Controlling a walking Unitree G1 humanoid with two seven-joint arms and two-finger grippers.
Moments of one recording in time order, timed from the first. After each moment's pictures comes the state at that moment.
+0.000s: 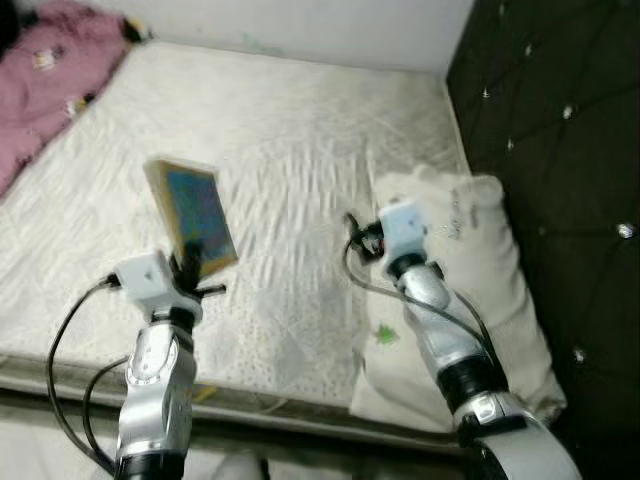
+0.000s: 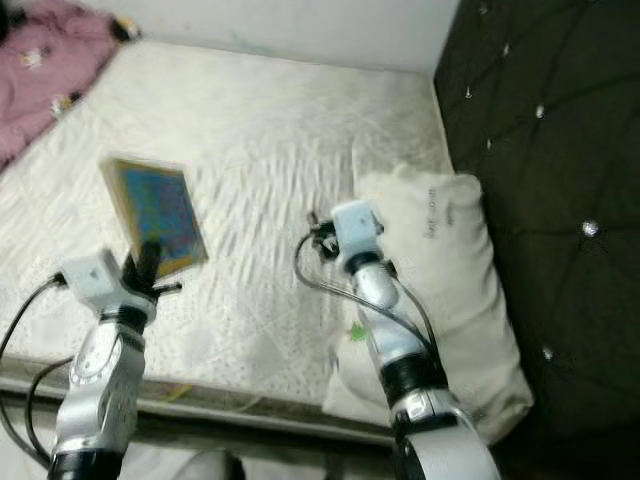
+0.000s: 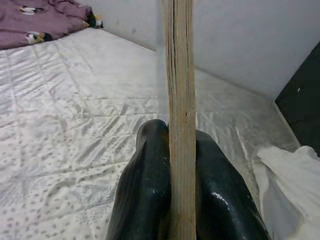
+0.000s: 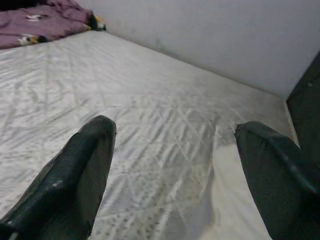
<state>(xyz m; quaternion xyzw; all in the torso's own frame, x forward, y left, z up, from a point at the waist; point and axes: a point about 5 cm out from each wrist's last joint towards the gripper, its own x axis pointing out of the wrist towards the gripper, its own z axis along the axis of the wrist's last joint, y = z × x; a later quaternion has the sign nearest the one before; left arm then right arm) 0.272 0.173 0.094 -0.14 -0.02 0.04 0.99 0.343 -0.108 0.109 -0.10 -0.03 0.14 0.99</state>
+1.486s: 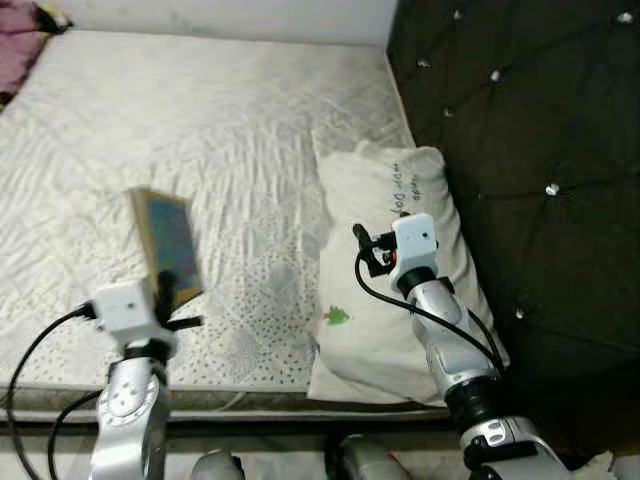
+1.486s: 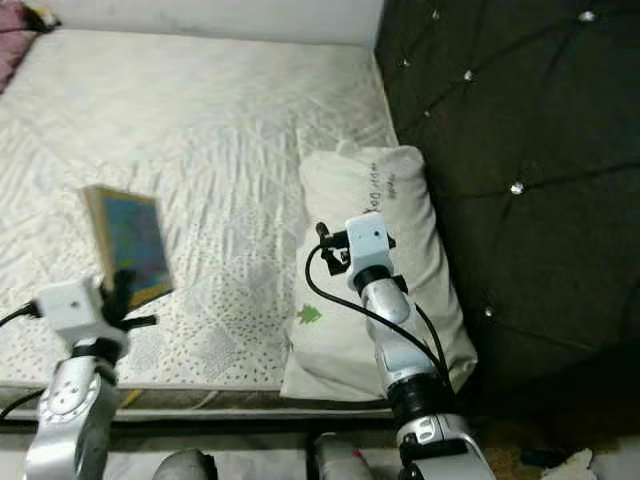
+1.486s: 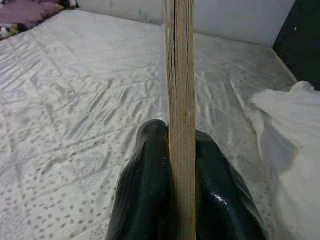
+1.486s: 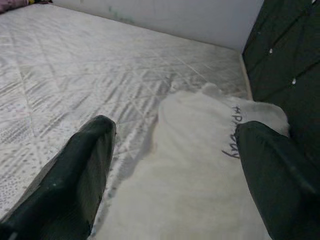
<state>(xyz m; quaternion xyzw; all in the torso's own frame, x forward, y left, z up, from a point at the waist) 0.237 0.200 0.084 -0.05 0.02 0.08 1.00 0.327 -0.116 0.096 -0.06 0.00 0.12 0.99</state>
